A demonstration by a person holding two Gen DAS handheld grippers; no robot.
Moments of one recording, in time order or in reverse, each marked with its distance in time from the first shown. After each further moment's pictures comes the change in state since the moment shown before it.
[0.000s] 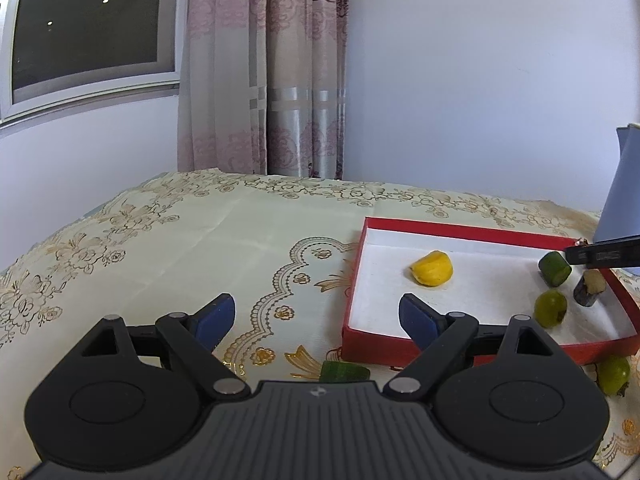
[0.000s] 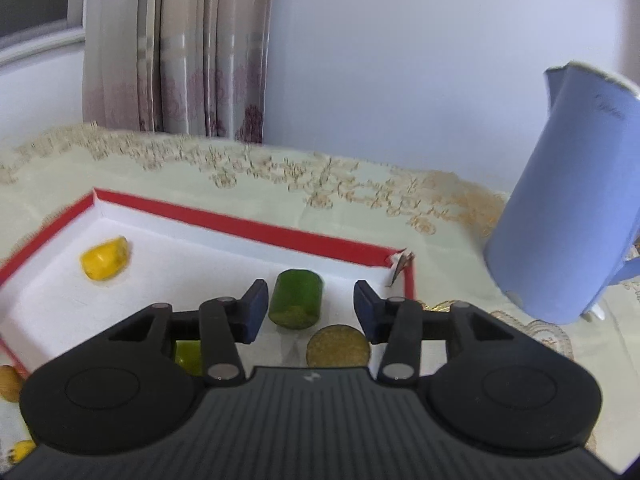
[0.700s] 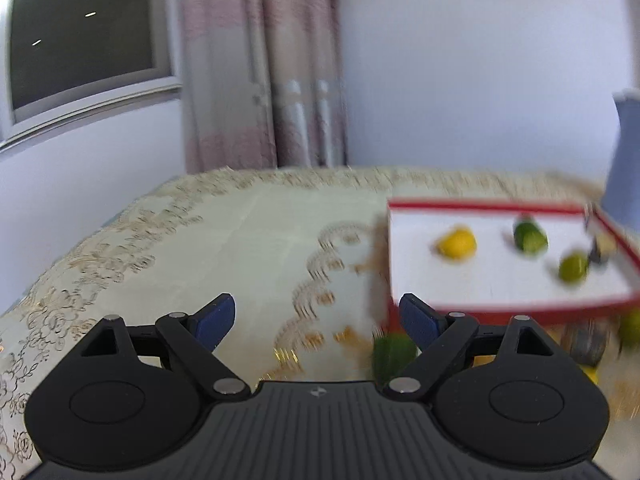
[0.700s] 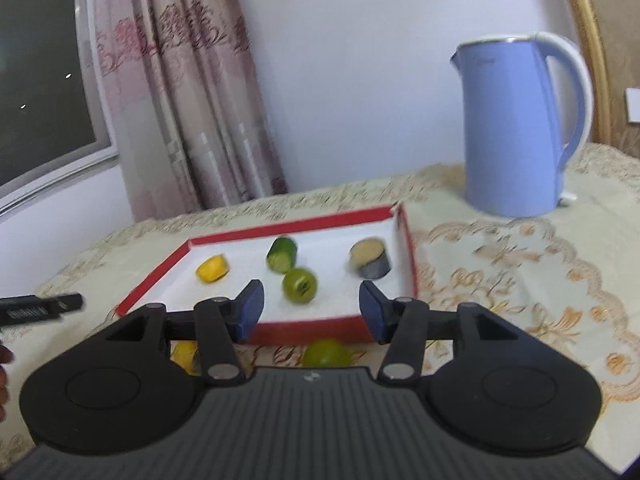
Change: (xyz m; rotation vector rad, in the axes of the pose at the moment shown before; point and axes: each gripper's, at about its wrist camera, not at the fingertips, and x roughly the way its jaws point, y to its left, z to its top) left arm -0.007 0.018 -0.007 0.127 0.044 0.009; right arm -0.113 -0.002 -0.092 0.274 -0.185 0.145
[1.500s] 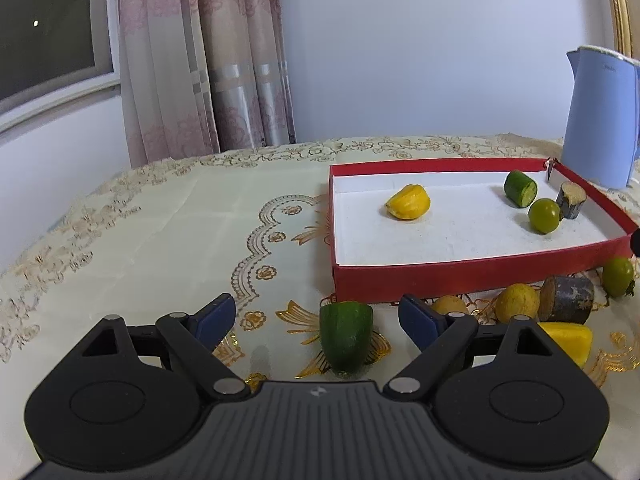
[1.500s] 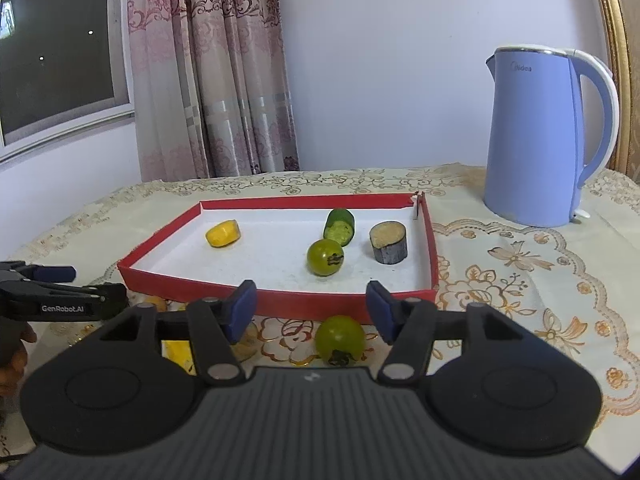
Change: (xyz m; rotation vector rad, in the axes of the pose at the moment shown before) left arm 0.023 -0.014 -0.017 0.085 0.015 -0.121; right arm -0.002 0.021 -0.010 -0.119 0.040 -0.016
